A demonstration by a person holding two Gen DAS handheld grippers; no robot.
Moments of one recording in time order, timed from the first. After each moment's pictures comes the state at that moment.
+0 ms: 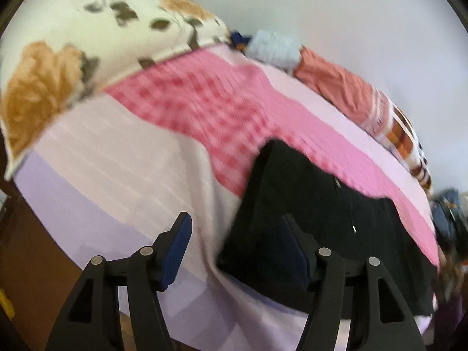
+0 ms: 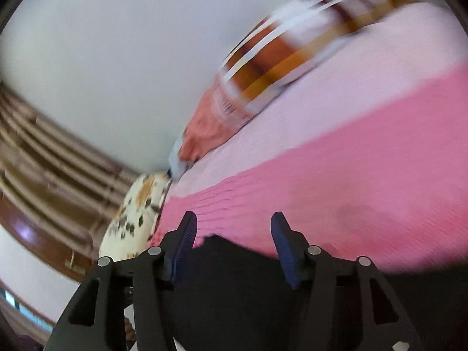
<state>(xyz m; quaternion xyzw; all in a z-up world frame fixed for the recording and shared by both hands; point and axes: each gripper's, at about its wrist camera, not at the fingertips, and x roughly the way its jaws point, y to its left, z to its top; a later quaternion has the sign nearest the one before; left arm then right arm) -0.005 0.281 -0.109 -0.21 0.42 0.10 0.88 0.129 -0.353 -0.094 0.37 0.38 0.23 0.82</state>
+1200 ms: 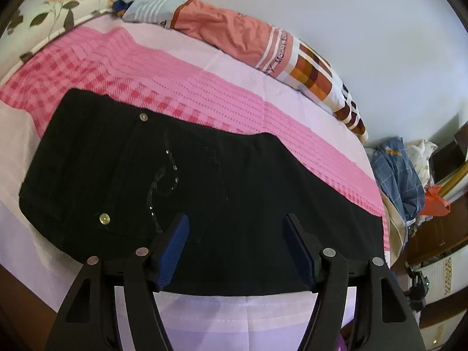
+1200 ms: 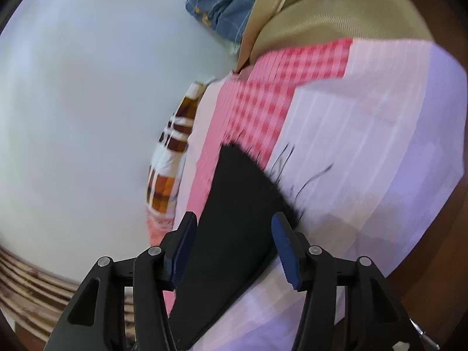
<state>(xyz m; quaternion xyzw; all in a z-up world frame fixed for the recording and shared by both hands) 0.020 0.104 -0.101 -0.23 0.48 -0.10 0.84 -0.150 -0.573 -0.155 0.59 0.26 -0.02 0.76</state>
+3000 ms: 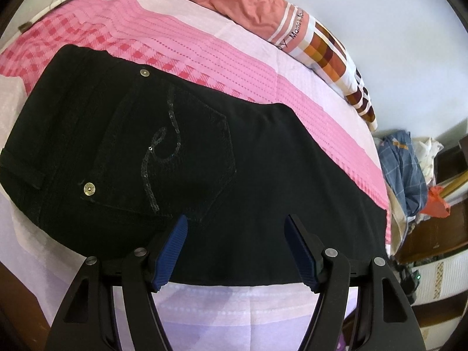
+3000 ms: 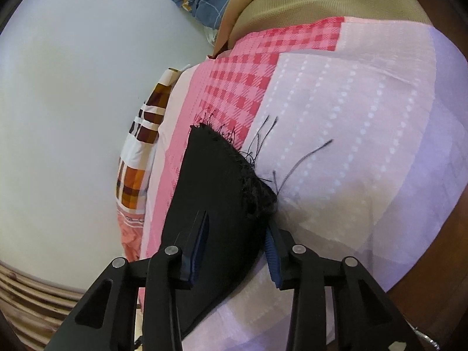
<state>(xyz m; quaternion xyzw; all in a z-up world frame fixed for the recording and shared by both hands) 0.021 0.097 -0.126 -0.24 0.53 -0.09 0.81 -0.118 -0.553 -0.179 0.56 0.31 -0.08 0.77</state>
